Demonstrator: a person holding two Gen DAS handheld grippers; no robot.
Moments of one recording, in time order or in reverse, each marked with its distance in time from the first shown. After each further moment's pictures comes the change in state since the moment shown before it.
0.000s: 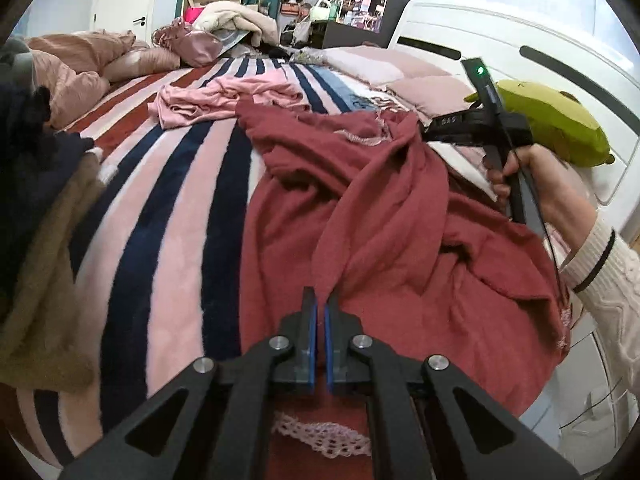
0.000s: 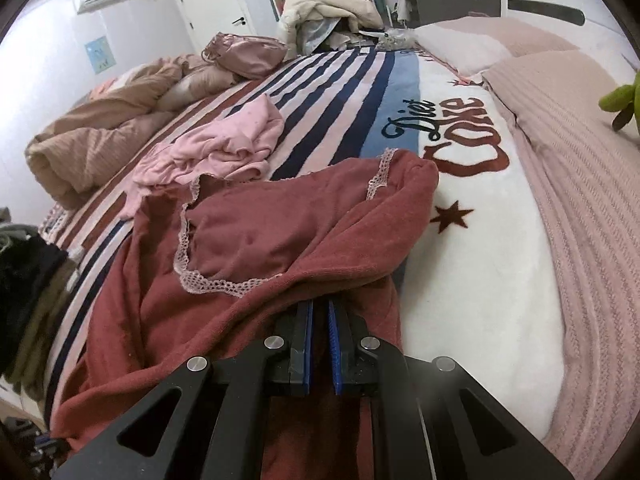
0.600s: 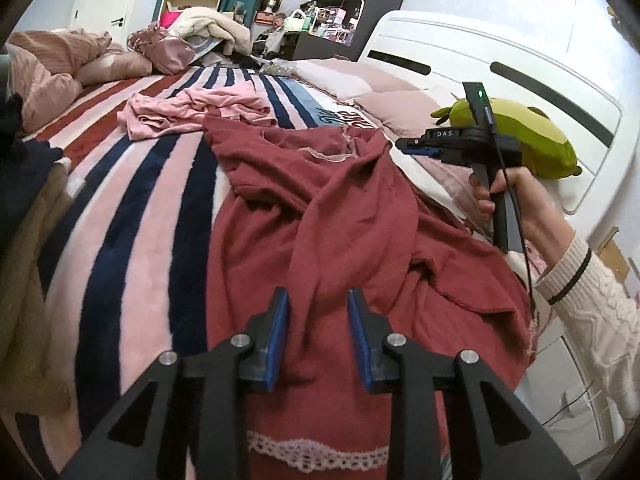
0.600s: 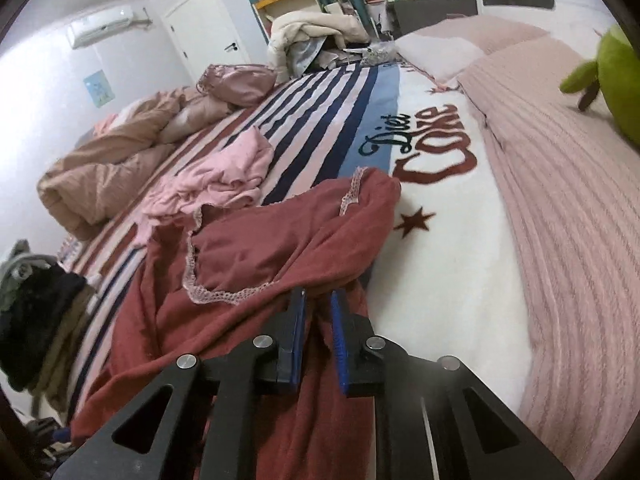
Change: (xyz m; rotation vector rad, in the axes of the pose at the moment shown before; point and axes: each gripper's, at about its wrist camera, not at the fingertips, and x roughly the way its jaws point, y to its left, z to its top) left arm -0.001 0.001 0.010 0.000 -0.051 -0.145; right arm -0.026 -0.026 0.000 0.066 -0.059 0.019
